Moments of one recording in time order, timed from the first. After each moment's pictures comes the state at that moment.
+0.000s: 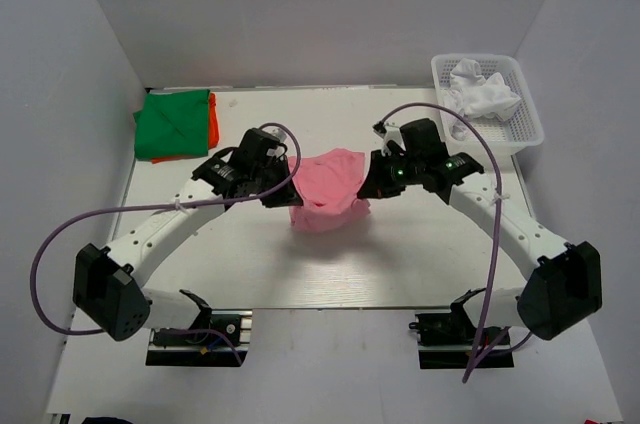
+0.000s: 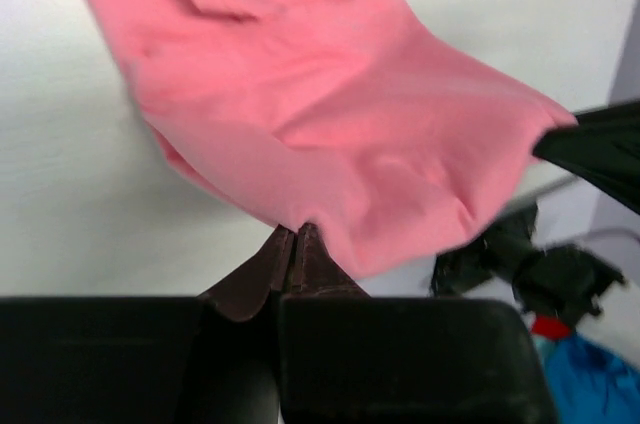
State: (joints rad) left arm -0.62 1.29 1.12 -0.69 0.20 -0.72; right arm 0.52 1.29 1.07 -0.58 -0.49 0.30
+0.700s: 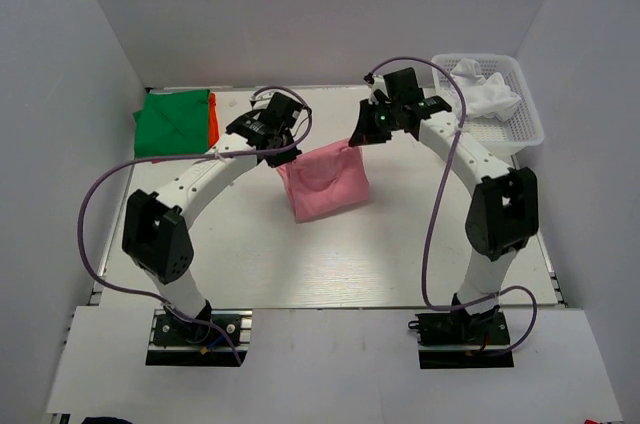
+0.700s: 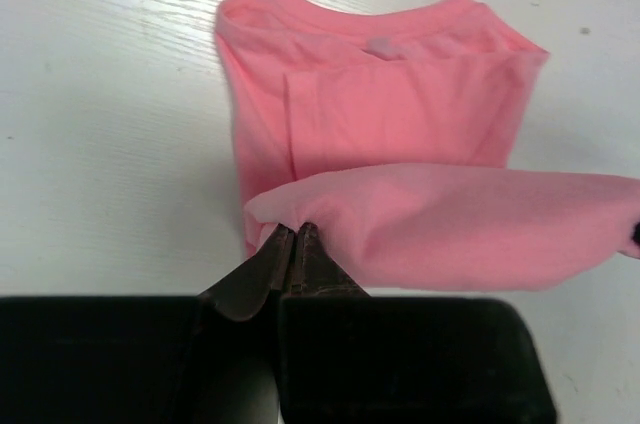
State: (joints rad) left arm -0.58 1.68 1.52 -0.79 -0.30 -0.81; right arm 0.41 1.81 1.61 -0.61 -0.43 0.28
